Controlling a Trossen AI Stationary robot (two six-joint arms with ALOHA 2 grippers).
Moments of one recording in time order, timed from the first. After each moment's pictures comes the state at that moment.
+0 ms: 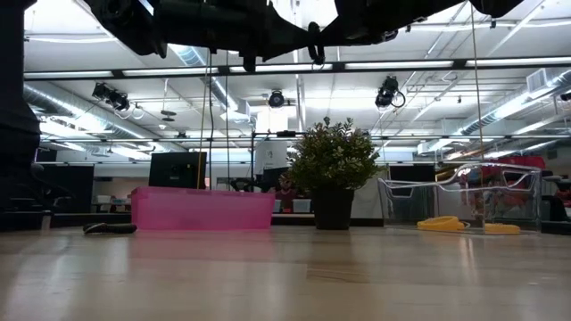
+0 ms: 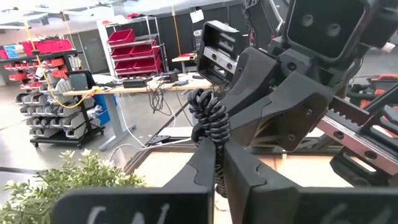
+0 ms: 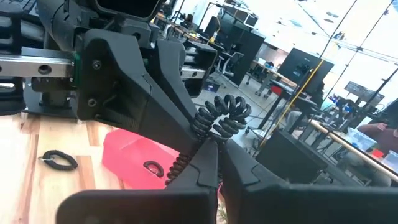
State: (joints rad) left arm -0.06 1.39 0.74 0.71 -0.34 0.12; right arm 0.22 1.52 0.92 0.56 0.77 -0.42
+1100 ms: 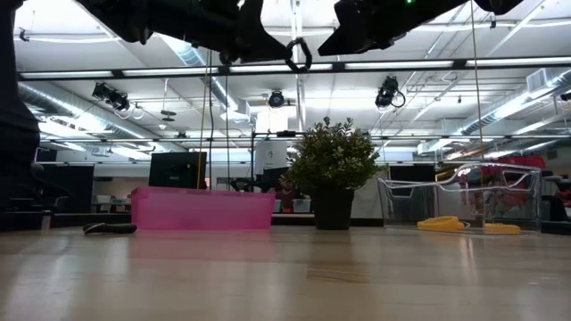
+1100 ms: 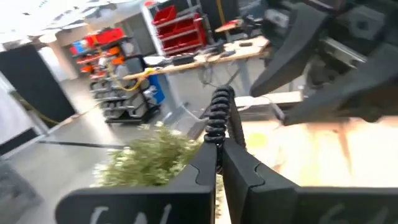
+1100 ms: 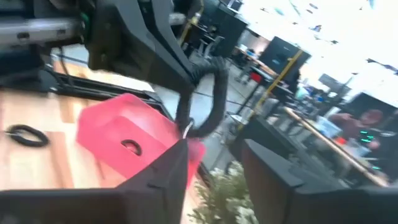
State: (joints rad) left arm -0.08 1.28 0.74 0.50 -0.58 0.25; right arm 0.24 1.52 0.92 0.49 0.89 -0.44
